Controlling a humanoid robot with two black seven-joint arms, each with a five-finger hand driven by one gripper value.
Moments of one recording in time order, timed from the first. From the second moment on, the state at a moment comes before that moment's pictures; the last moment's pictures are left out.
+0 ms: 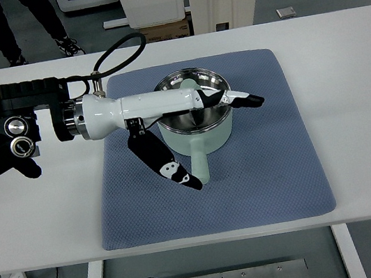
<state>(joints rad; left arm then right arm) -1.17 0.62 -0.24 -1.54 1.03 -0.39 -0.55 -0.04 0.00 0.44 0.16 -0.38 -0.10 -0.05</state>
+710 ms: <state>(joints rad) -1.18 0.45 -0.18 -1.37 1.36 -0.43 -0.54 -0.03 0.00 0.44 0.16 -0.38 -0.10 -0.05</state>
